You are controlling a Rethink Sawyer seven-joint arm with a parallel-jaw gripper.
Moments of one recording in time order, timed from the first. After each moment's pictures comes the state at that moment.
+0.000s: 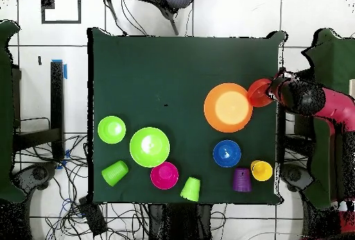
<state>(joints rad) -1.12 -0.26 0.84 1.17 -0.86 0.81 0.43</state>
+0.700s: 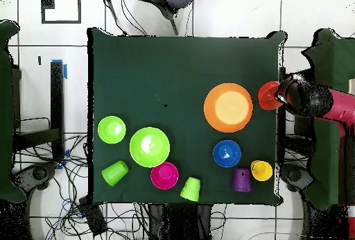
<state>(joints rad) -1.11 -0.31 0.80 1.17 -0.90 0.81 0.43</state>
